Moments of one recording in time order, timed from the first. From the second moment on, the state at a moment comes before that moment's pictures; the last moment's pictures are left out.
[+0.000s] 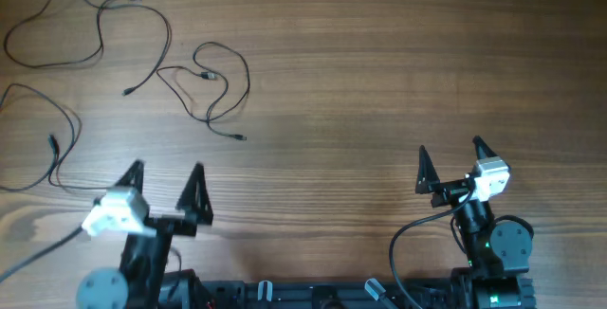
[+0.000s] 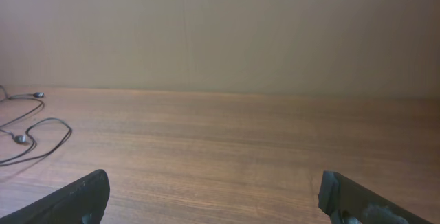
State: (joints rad) left arm 0.12 0.01 0.47 -0.45 0.26 -0.29; right arm 0.05 0.02 0.01 0.00 -0.13 0.04
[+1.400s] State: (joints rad) left arm 0.12 0.01 0.01 -0.06 0.13 -0.41; right arm 0.05 0.02 0.01 0.00 -0.12 0.04
